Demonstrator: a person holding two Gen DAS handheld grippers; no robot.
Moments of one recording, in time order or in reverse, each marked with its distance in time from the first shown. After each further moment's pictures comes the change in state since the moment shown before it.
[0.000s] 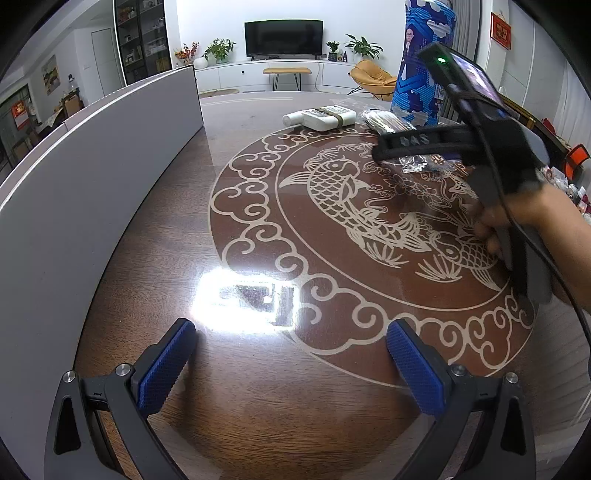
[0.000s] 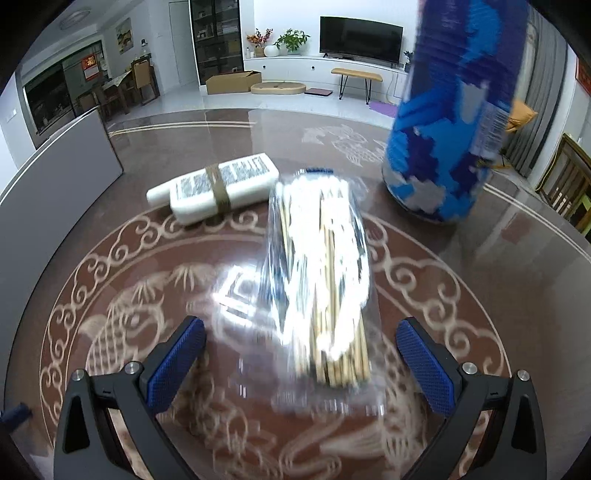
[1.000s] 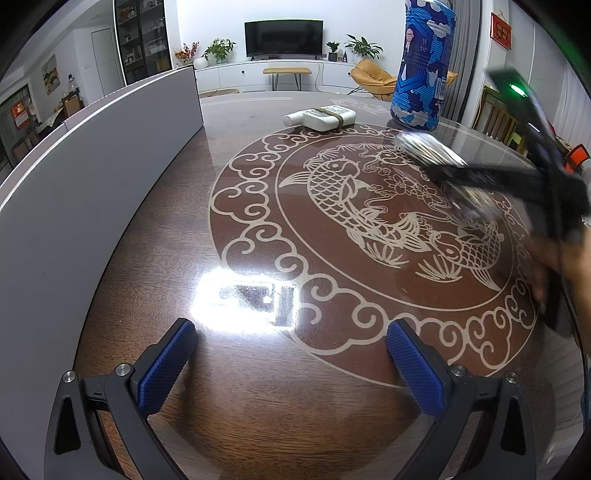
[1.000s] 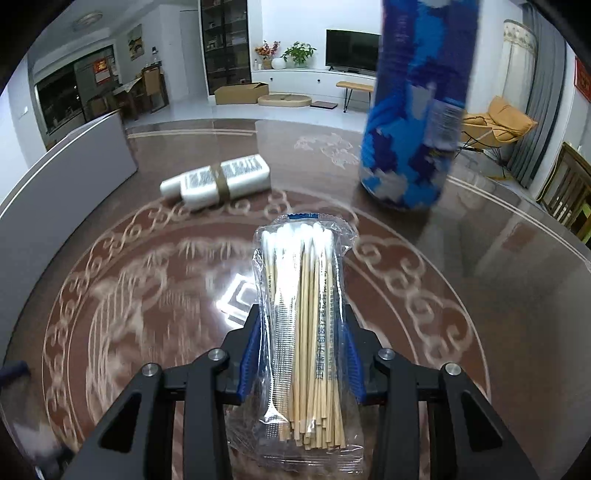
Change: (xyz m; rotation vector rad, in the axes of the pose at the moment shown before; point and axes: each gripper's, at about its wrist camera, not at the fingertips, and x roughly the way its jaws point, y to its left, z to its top) left arm 0.000 0.000 0.000 -0.001 0.000 0.000; right arm -0.048 -0.028 -0.049 -0.023 -0.058 0.015
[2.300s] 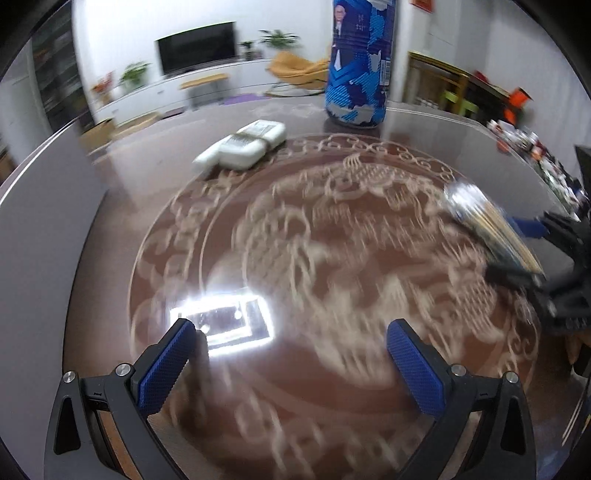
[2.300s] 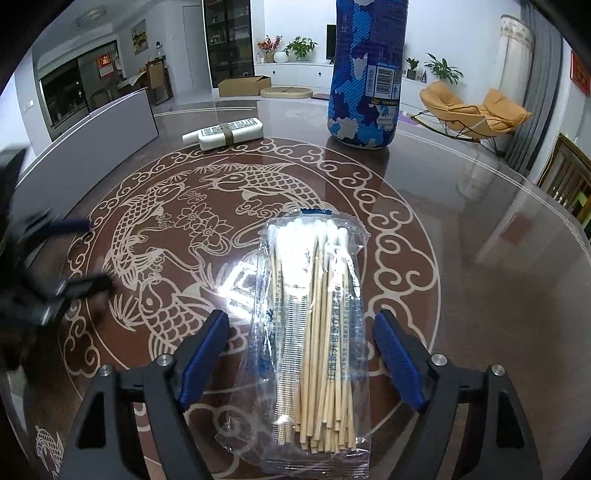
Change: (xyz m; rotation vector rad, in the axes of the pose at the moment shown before) left arm 0.063 -0.019 0.084 0.287 0.004 -0.205; right arm -0.052 -0.018 -0.071 0.018 0.027 -0.012
